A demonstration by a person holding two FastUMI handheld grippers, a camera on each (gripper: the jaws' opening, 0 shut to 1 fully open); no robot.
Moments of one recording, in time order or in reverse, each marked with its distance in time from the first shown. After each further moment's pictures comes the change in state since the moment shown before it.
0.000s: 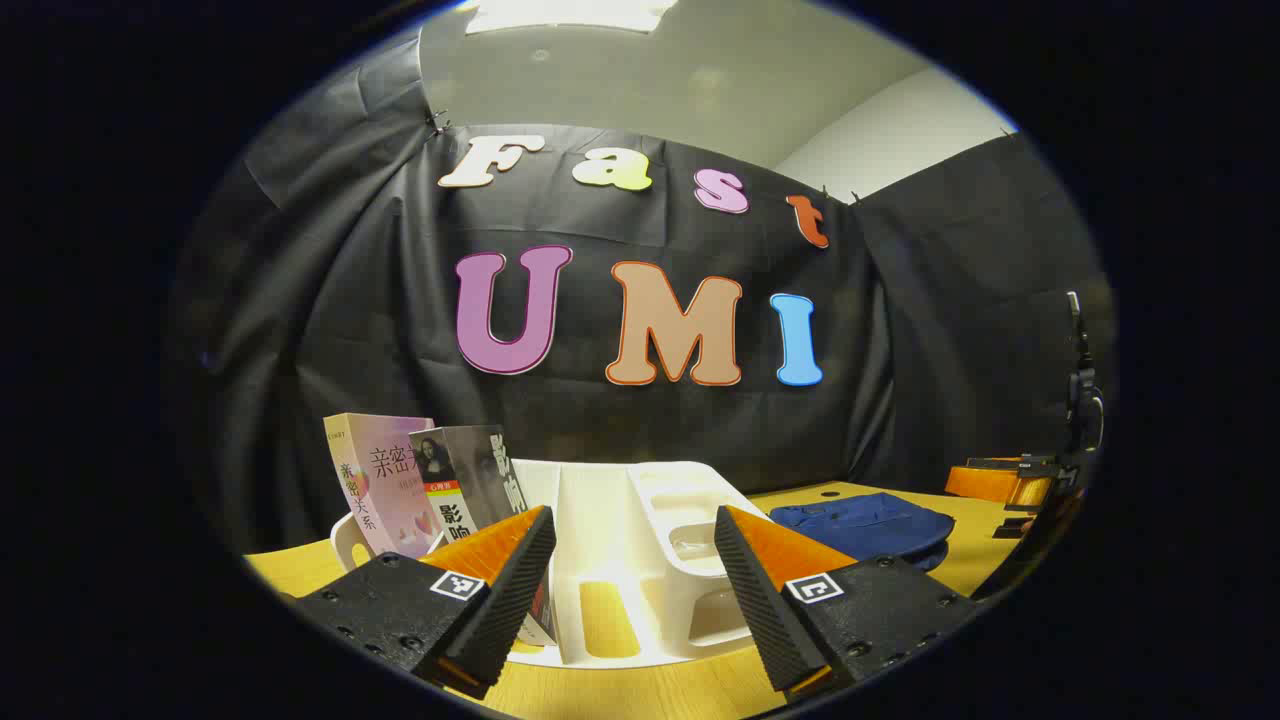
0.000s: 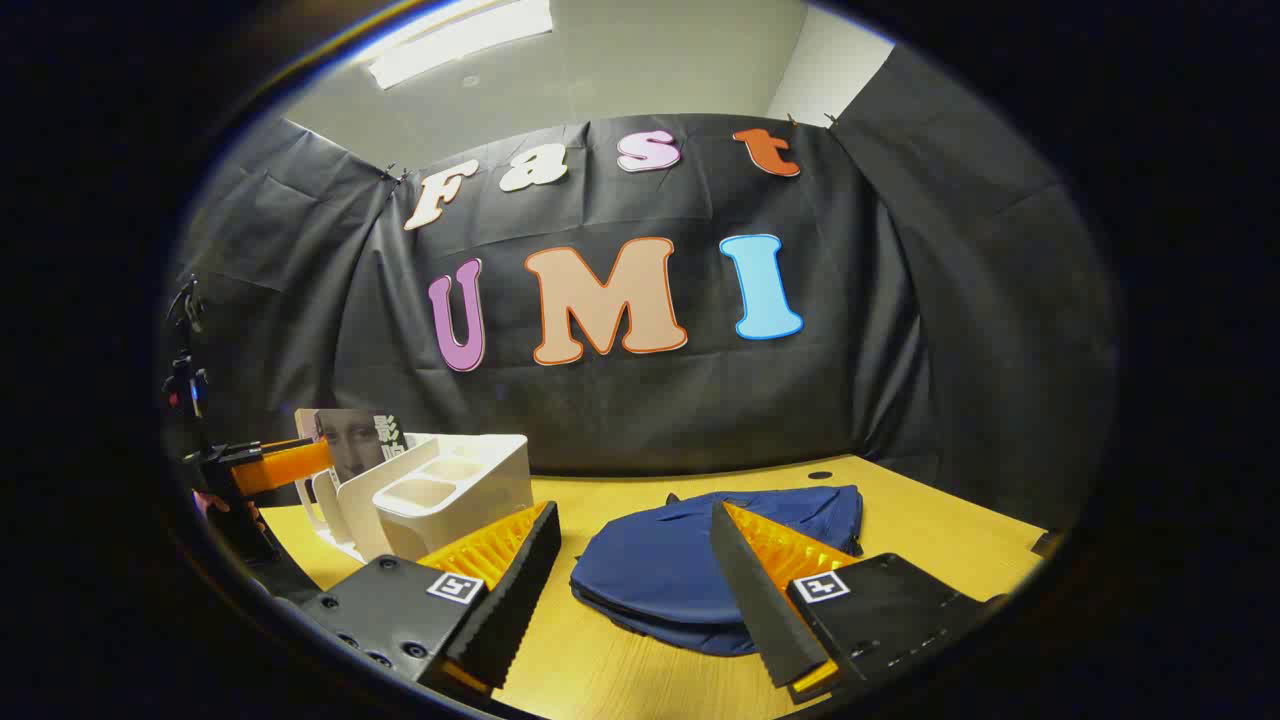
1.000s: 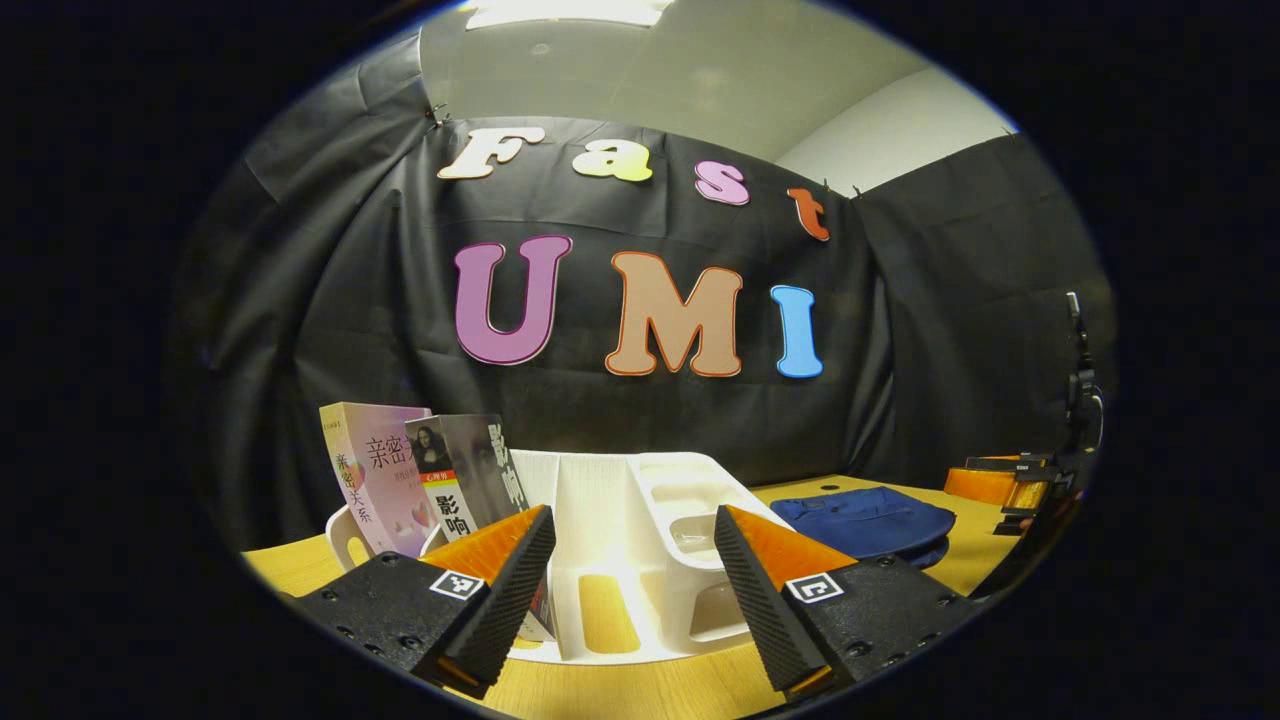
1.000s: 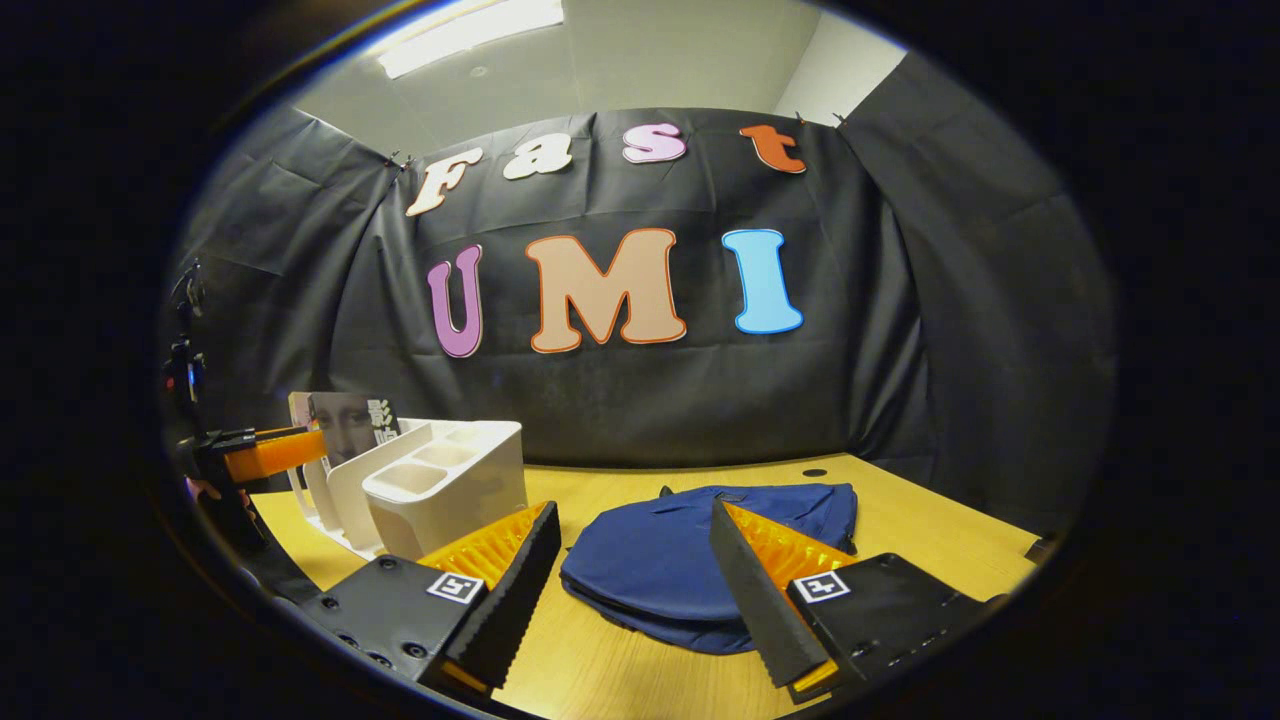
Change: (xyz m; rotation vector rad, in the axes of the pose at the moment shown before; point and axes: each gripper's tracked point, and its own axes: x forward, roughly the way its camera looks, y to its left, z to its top) left arm 0.000 -0.003 -0.007 -0.009 0.034 0.006; right arm 0.003 -0.007 -0.005 -0.045 0.019 -0.018
